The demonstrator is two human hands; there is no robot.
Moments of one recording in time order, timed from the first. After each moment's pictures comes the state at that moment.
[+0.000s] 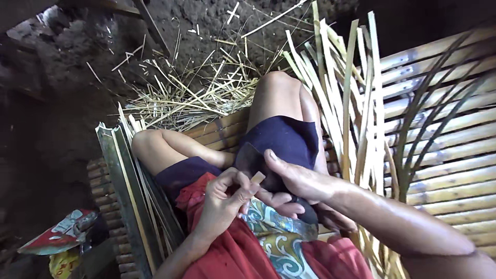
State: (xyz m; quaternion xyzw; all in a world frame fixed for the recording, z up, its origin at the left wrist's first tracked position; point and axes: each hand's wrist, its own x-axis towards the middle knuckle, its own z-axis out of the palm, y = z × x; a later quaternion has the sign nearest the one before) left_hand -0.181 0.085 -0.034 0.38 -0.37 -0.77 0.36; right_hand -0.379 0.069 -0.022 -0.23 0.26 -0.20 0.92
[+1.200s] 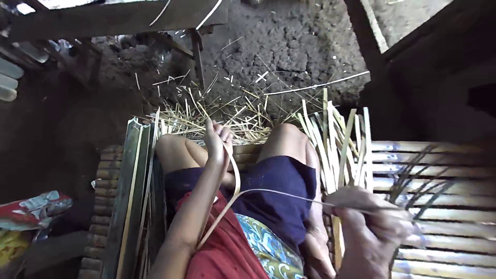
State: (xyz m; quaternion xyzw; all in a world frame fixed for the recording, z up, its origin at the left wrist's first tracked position) left_hand -0.223 -0.052 -0.061 0.45 -0.02 -0.63 0.63; right_hand -0.425 0.107 -0.010 -0.68 0.47 -0.51 0.25
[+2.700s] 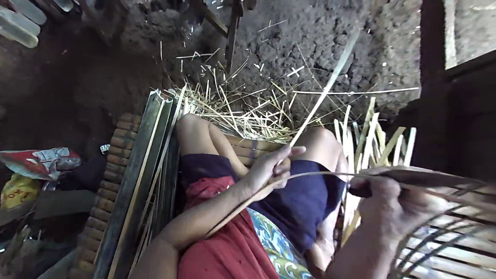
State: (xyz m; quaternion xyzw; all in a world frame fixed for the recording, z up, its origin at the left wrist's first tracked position) left_hand -0.210 0.028 -0.047 0.30 -0.14 -0.86 0.38; right_hand -0.414 0.055 -0.033 -0.62 0.50 -0.53 0.29
